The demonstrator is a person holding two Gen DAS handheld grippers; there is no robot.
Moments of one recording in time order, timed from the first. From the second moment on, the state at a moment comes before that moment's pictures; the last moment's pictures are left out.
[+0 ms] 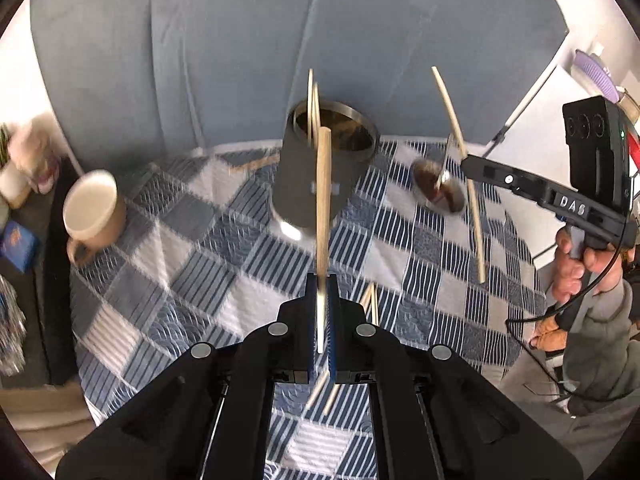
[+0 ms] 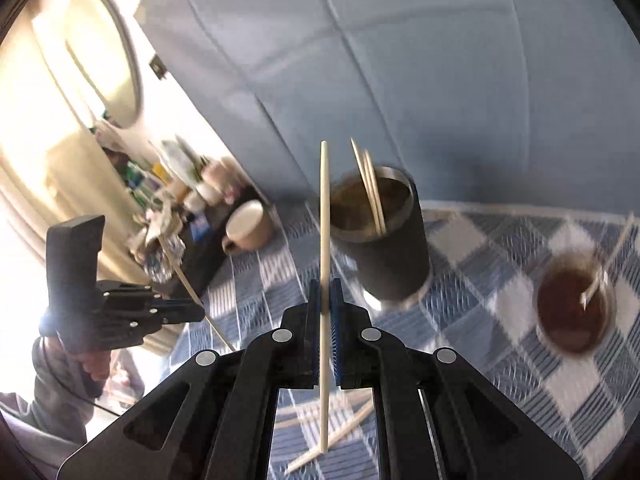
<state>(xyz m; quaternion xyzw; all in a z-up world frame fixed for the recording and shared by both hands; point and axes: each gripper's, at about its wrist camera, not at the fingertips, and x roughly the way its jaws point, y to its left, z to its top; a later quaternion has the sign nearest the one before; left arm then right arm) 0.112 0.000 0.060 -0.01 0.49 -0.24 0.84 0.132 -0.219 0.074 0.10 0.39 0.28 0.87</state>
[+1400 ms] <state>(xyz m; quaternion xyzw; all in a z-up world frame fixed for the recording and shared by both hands) 0.278 -0.073 0.055 0.03 0.49 -0.26 0.83 0.268 -0.239 0.042 0.14 0.36 0.20 0.90</state>
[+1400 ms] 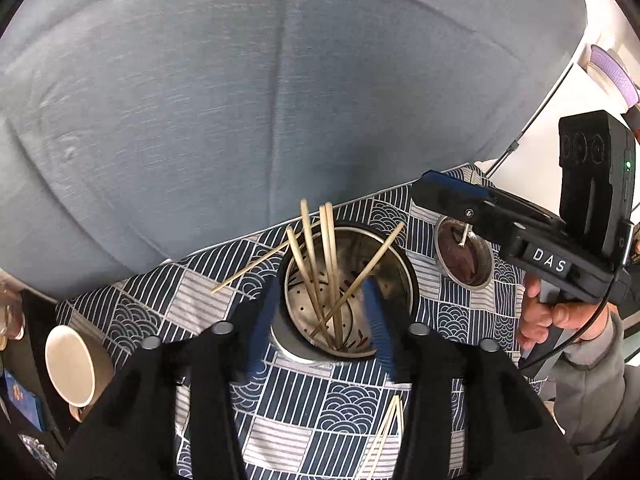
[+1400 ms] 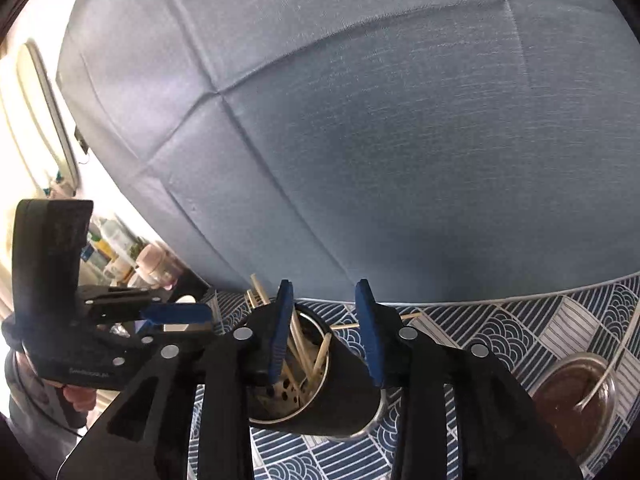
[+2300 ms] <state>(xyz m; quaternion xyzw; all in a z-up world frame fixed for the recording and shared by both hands) 0.186 -0.050 -0.050 0.11 0.57 -0.27 0.76 0.169 -0.219 -0.014 0.07 0.46 0.11 0.88</state>
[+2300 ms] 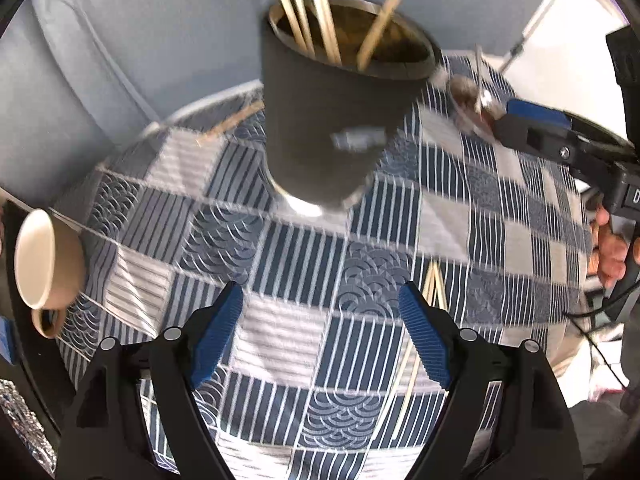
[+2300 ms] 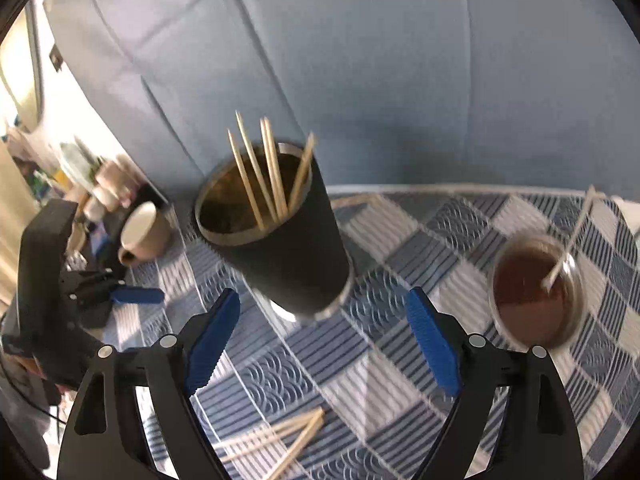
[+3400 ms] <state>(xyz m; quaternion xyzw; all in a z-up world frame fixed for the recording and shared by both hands) 0.112 -0.109 -0.141 0.28 0.59 -0.33 0.68 0.062 -0.194 -0.146 0.06 0.58 -0.02 0.81</state>
